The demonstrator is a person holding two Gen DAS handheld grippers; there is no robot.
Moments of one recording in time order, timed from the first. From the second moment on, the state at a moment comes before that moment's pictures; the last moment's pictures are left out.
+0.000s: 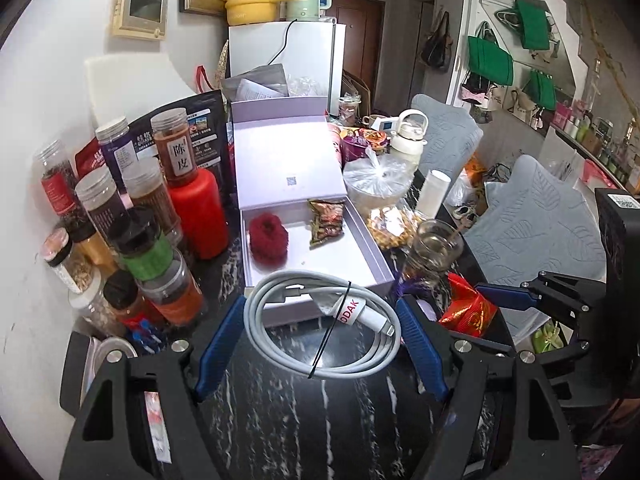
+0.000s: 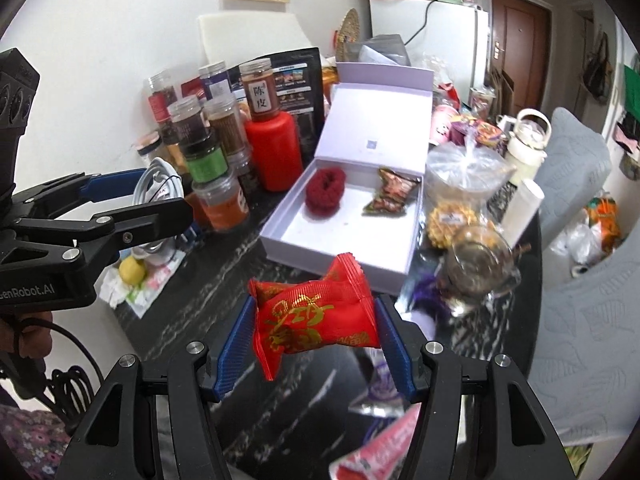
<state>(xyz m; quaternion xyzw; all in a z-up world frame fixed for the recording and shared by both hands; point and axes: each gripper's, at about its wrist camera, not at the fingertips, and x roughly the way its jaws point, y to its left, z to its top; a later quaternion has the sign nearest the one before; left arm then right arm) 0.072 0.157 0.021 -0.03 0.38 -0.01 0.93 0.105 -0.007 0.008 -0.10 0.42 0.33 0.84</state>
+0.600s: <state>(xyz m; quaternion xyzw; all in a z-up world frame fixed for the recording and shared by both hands) 0.161 0.203 0.024 -0.01 0.36 -0.05 0.93 0.192 0.053 0.011 -0.10 0.41 0.31 0.85</state>
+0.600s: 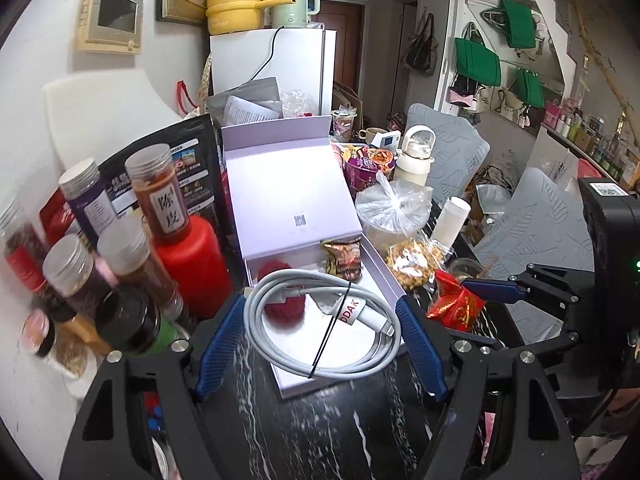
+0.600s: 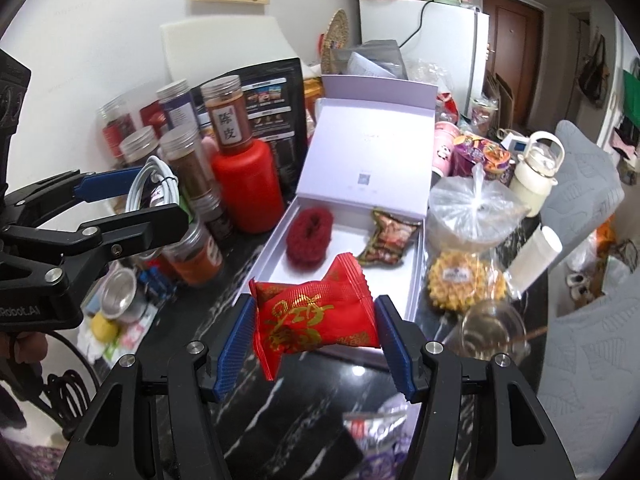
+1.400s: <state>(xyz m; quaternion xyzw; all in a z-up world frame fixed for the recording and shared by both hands) 0.273 0.216 -0.059 -0.02 0.41 -0.08 0.91 0.290 0.074 -0.056 -0.11 0.46 0.25 0.84</state>
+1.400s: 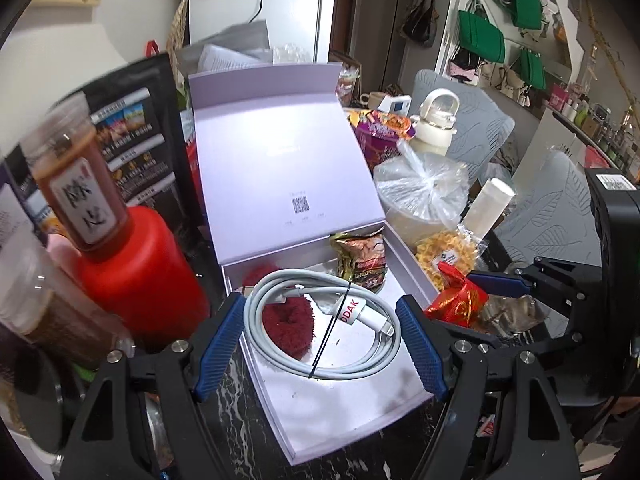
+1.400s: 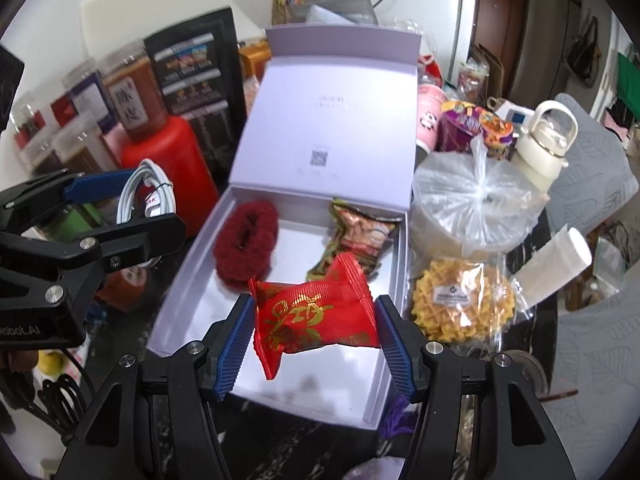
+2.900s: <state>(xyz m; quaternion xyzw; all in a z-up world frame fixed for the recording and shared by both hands) 0.355 0.224 -0.165 -0.01 0.51 -0.05 0.86 0.336 0.112 -0.168 -0.15 0.53 0.27 0.79</state>
